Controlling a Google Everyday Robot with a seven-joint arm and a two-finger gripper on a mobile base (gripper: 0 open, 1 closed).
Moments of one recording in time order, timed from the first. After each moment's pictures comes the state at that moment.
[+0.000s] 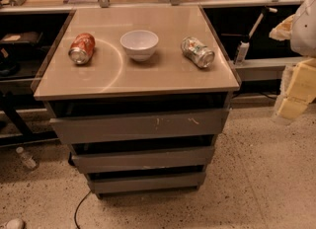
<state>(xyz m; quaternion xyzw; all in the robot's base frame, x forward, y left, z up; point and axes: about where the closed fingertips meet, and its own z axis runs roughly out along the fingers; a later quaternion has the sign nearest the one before) 0.438 -0.217 0.976 -0.60 0.78 -0.03 0.16</state>
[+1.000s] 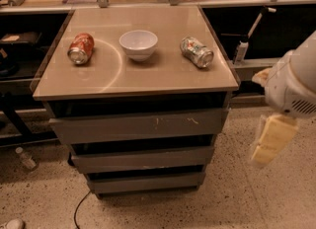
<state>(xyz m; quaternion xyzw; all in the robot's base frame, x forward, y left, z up) 0.409 -0.198 0.896 -0.59 0.79 -0.01 0.15</state>
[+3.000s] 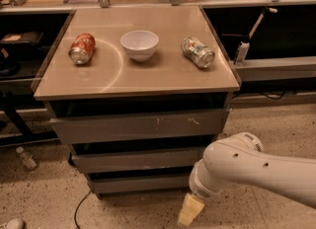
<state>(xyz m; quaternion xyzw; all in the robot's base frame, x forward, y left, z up) 0.389 -0.099 0.568 -0.54 0.83 0.09 0.10</state>
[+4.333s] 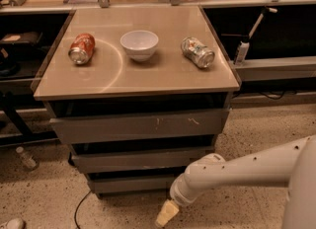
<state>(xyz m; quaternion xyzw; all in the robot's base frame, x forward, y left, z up) 0.416 -0.050 0.421 -0.47 0.86 0.16 0.10</state>
